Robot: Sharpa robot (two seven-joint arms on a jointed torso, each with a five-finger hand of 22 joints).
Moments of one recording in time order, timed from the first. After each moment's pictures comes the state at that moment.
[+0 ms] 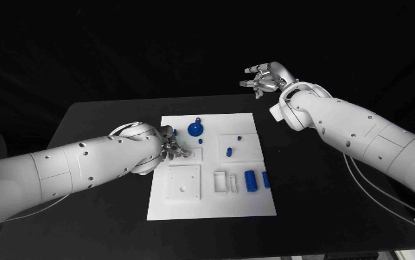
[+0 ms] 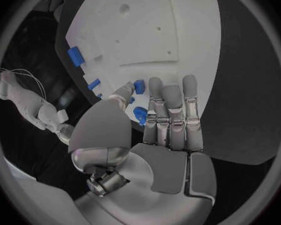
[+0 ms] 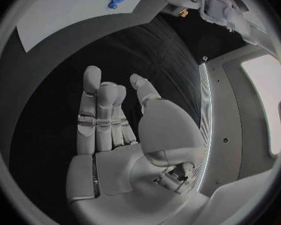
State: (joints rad) left arm 1.28 -0.59 -0.23 1.29 -1.11 -0.13 -0.57; left_hand 1.04 -0.18 0.27 0.11 0.17 1.20 0.01 0.07 0.53 1.34 -0.06 0.66 0.54 1.25 -0.10 1.15 0.45 0.02 1.03 -0.12 0.78 0.75; right arm 1.11 -0.60 0.29 1.04 -1.03 -0.38 0.08; right_hand 1.21 -0.02 0.03 -0.20 0.49 0.82 0.13 0.06 0.06 1.14 0.01 0.90 0.76 1.38 -0.06 0.85 0.80 0.11 1.47 -0.08 0.17 1.13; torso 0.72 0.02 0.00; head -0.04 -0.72
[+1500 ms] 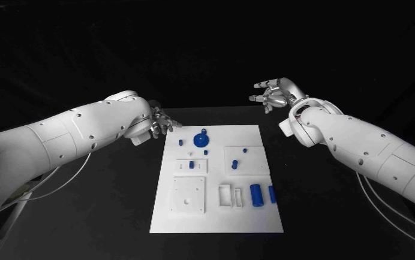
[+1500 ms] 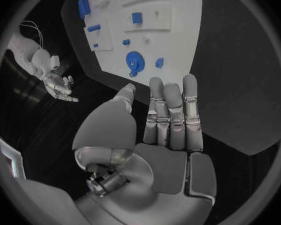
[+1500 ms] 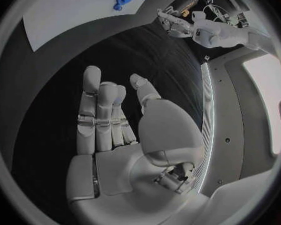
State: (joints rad) left arm 1.40 -0.54 -0.13 1.02 -0.92 0.00 -0.54; left_hand 1.07 -0.05 0.07 0.11 0.27 1.19 0.02 0.08 0.56 1.33 -0.05 0.66 0.52 1.24 -0.09 1.15 0.44 0.02 1.04 -0.11 0.75 0.75; right arm 1.11 -0.61 0.29 1.05 -1.03 -0.38 0.08; right_hand 1.21 -0.02 0.03 -0.20 0.49 0.82 0.13 0.06 0.06 1.14 0.01 0.90 0.76 1.38 -0.06 0.85 0.80 0.11 1.47 -0.08 0.17 1.13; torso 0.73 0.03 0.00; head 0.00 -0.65
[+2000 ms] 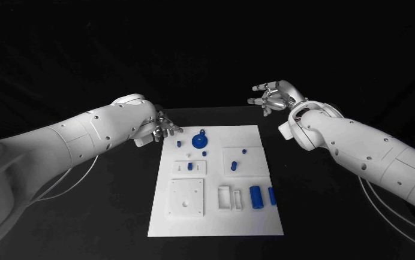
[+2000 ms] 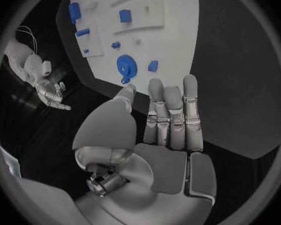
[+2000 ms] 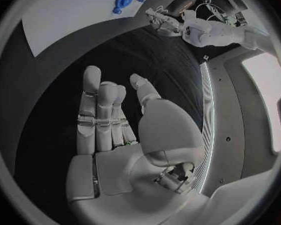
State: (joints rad) left arm 1.38 -0.45 -0.14 0.86 -0.95 0.08 -0.49; left_hand 1.05 -0.06 0.09 0.13 0.29 1.14 0.00 0.17 1.04 1.30 -0.06 0.73 0.54 1.21 -0.10 1.22 0.42 0.02 1.03 -0.12 0.76 0.79; right arm 1.11 -0.62 0.29 1.09 -1.03 -0.38 0.08; right_hand 1.21 -0.02 0.03 -0.20 0.49 0.82 0.13 0.06 0.06 1.14 0.01 0.90 0.76 1.38 -0.06 0.85 0.80 0.11 1.47 -0.08 0.17 1.13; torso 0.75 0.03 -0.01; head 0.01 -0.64
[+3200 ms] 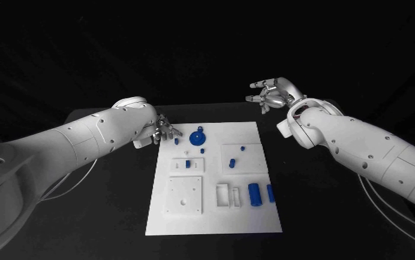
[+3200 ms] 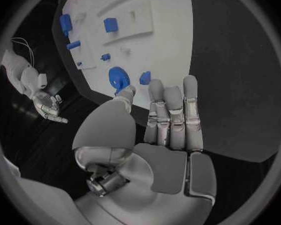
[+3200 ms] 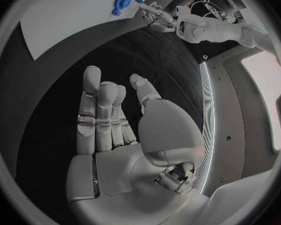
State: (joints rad) left arm 1.36 -0.42 -0.15 0.79 -1.01 0.15 -0.44; left_hand 1.04 -0.07 0.09 0.16 0.29 1.08 0.00 0.29 0.93 1.28 -0.06 0.75 0.53 1.19 -0.09 1.24 0.40 0.02 1.02 -0.11 0.75 0.81; right arm 1.11 -0.64 0.30 1.13 -1.03 -0.38 0.07; right_hand 1.21 -0.02 0.03 -0.20 0.49 0.82 0.13 0.06 0.06 1.14 0.01 0.90 0.75 1.38 -0.06 0.85 0.80 0.11 1.47 -0.08 0.17 1.13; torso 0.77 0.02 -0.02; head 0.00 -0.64
